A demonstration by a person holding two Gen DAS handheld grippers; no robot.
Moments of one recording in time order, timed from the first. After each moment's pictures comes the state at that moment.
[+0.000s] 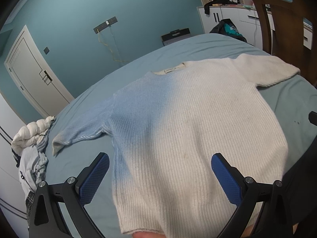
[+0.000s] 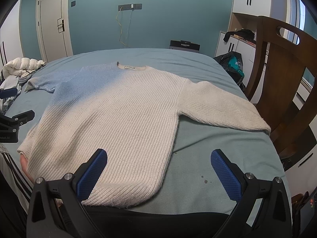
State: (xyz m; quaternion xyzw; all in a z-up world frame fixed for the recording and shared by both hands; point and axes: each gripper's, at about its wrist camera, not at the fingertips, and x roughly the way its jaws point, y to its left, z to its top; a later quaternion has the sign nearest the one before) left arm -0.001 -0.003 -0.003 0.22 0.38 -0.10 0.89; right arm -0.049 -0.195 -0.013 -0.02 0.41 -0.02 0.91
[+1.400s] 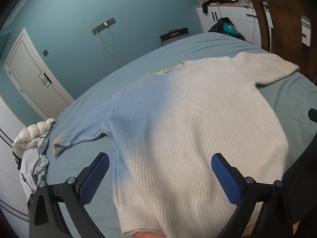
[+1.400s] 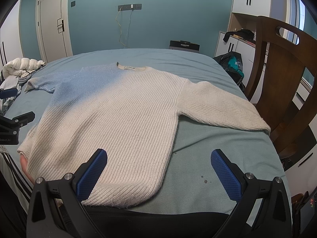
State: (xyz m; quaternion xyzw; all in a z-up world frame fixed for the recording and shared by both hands) left arm -0.004 -0.006 -0.004 0.23 0.38 -0.10 0.89; right arm -0.049 -0.195 -0.014 -0.02 0.41 -0.02 0.91
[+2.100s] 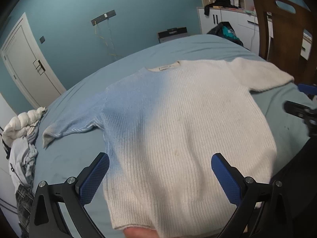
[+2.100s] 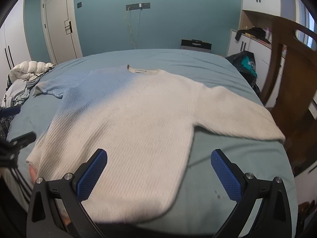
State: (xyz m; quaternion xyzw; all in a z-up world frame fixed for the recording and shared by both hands) left arm 0.000 0.007 0.003 0.18 0.40 -0.11 0.89; right arm -0.008 -0.184 -0.012 0.00 0.41 0.03 0.91
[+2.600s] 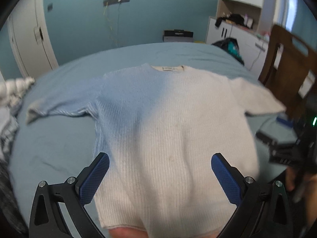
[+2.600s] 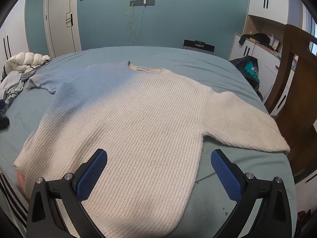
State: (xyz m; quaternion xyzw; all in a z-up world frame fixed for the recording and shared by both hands) left arm 0.042 0.067 0.021 0.03 0.44 -0.14 0.89; right arm 0.009 -0.162 -0.028 -0.02 0.42 0.03 0.91
